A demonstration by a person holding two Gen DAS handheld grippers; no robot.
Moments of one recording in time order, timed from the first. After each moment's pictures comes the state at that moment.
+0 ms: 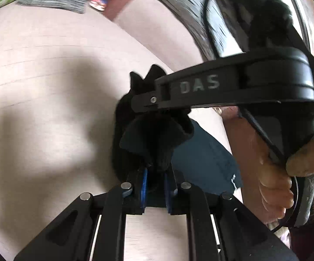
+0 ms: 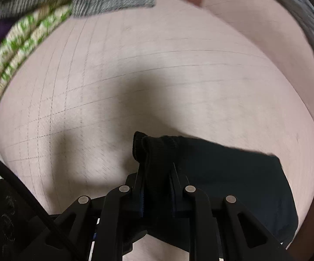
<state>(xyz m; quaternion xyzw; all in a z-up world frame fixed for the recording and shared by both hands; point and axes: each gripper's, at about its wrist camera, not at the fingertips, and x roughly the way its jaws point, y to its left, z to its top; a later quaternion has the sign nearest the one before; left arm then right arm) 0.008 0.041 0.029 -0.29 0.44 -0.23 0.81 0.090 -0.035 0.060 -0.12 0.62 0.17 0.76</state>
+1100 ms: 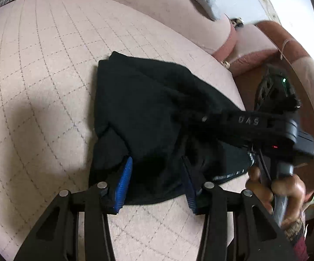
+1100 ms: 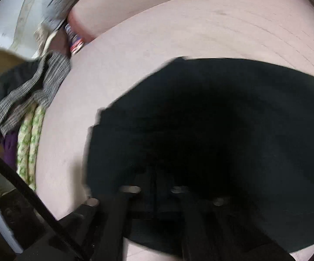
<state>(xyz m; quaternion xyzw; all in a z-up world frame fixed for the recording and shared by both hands) 0.037 -0.073 -0.002 -0.18 0.53 -0.24 0.79 0.033 -0.313 -0.023 0.28 0.55 0.13 0.77</state>
